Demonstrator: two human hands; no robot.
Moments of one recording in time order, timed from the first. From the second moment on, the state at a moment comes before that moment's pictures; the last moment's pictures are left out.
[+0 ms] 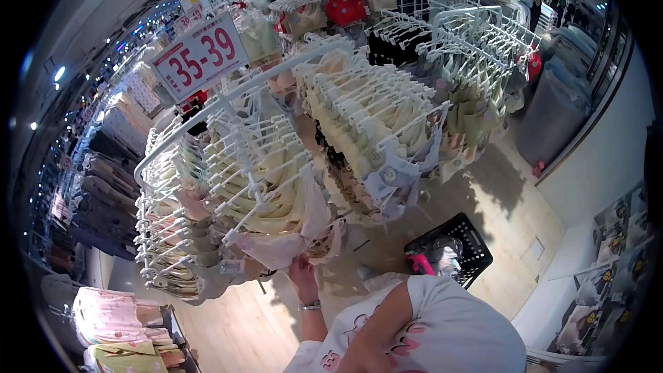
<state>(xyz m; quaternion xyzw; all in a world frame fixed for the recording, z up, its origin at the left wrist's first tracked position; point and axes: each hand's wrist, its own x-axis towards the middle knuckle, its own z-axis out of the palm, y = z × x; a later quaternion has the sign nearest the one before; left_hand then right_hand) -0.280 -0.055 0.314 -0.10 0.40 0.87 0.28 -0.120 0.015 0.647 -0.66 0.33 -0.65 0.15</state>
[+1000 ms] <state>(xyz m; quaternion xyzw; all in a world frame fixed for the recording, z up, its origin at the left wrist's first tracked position) -0.280 -0.078 0.347 -0.02 0.49 0.84 0.23 -0.134 0.119 0.457 0.11 0.71 -0.69 -0.03</state>
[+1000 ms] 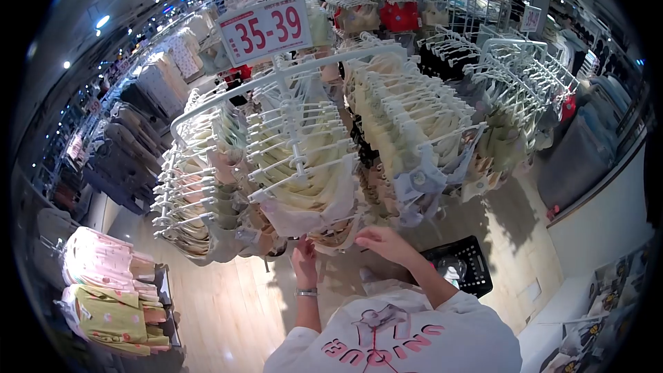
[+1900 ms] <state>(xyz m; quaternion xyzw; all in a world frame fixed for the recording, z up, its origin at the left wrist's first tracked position) -0.356 -0.087 0.382 0.17 0.68 0.70 0.11 -0.235 0.160 0.379 0.13 0.84 -0.47 -0.25</state>
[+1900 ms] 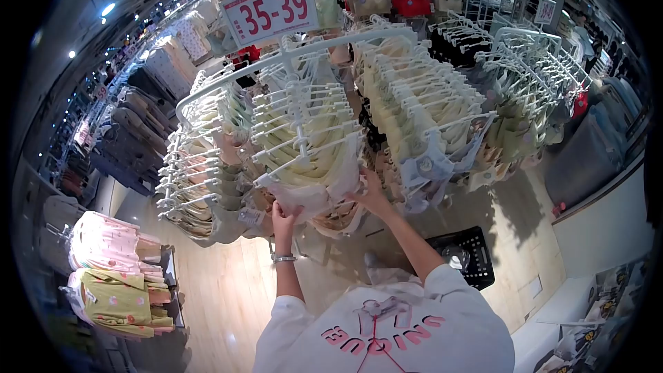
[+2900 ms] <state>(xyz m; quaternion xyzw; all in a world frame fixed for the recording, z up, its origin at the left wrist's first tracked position) -0.353 -0.089 0.372 0.12 0.62 0.77 0.14 -0.222 0.140 0.328 0.19 0.20 -0.96 -0.10</state>
